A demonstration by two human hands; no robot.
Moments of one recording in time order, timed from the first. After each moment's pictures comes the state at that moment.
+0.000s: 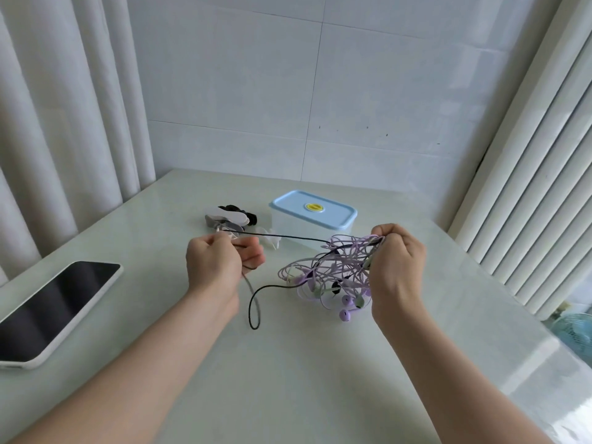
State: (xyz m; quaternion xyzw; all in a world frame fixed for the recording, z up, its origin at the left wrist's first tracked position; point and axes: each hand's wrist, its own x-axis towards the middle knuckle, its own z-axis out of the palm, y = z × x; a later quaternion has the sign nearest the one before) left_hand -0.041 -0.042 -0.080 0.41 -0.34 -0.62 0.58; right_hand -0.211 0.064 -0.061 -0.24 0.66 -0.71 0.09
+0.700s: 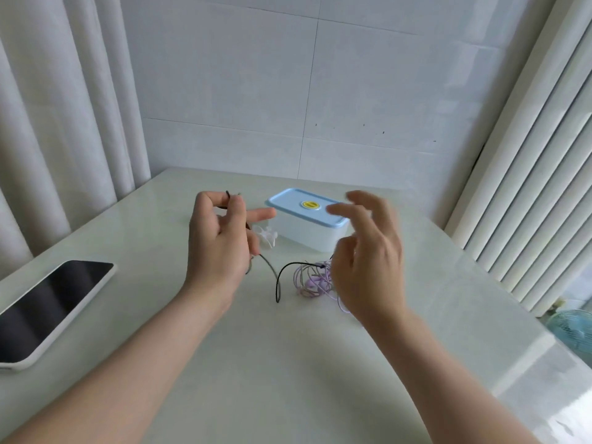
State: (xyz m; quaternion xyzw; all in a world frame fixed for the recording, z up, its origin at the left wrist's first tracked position) left_hand -0.036 -0.018 -0.053 0.34 -0.56 -0.47 0.60; right_hand -0.196 0.070 -0.066 -0.55 0.62 -0.50 -0.24
